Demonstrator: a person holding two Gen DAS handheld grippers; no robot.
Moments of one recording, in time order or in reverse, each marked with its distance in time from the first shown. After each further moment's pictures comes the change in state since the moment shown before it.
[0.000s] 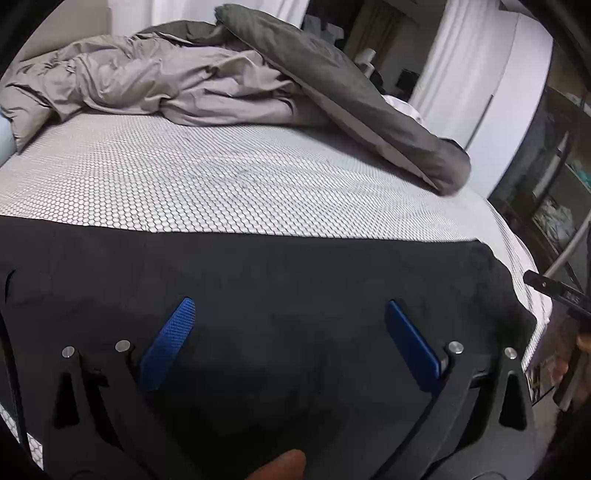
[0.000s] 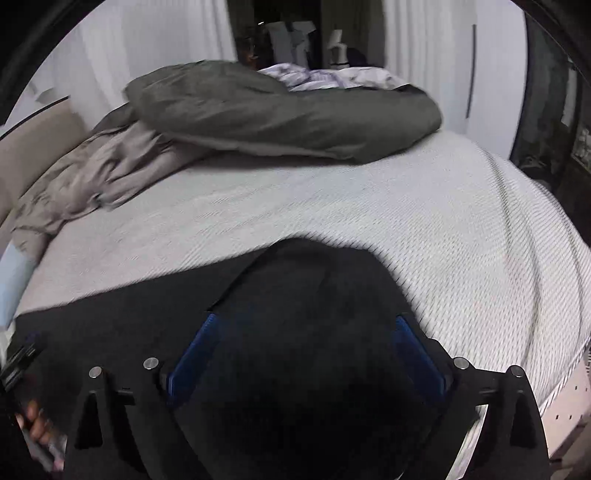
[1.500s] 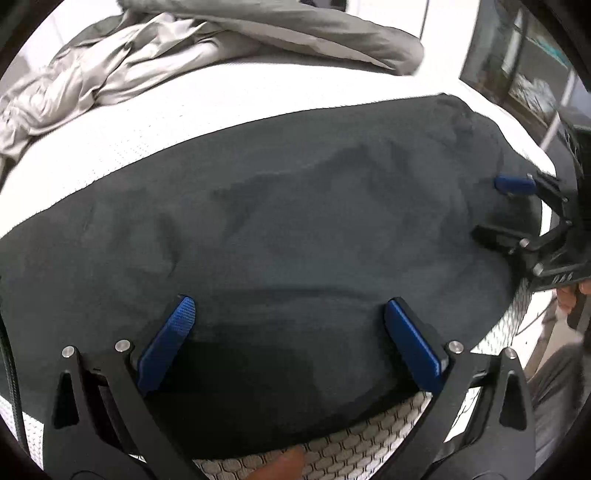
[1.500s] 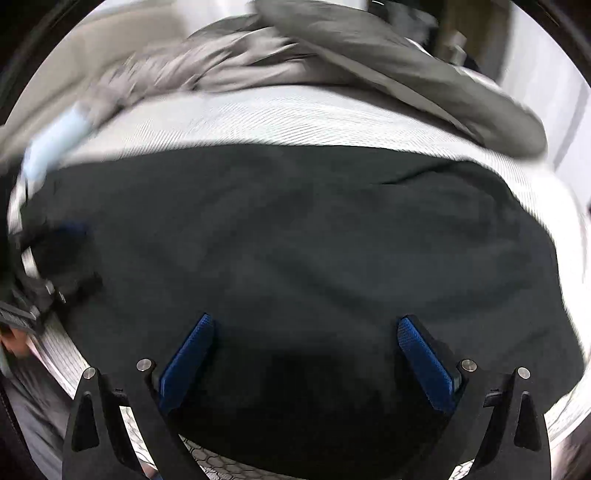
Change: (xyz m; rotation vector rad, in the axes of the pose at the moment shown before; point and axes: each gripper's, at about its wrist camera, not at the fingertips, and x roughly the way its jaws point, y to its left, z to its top) left arm 0.009 -0.042 -0.080 0.367 0.245 0.012; right arm 0.043 0.154 -0.121 -0.439 0.098 0.114
